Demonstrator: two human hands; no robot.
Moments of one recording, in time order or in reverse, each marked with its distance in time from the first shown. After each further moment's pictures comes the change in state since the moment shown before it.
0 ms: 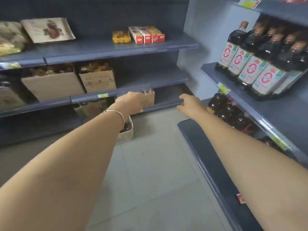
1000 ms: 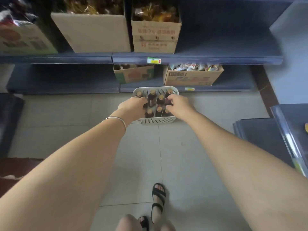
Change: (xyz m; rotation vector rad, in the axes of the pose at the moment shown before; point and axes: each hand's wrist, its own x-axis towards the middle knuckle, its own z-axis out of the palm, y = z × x) left_hand 0.133 -0.349 0.167 -0.206 -0.217 -0.303; right_hand 0.216 -0.248 0.323 -0.031 -0.434 -0.164
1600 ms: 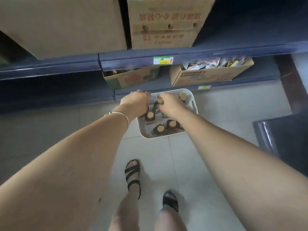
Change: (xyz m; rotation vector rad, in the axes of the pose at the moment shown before) left_hand 0.280 -0.114 0.015 0.077 -0.100 0.122; right_hand 0.273 -0.053 0.087 -0.019 -0.115 0.109
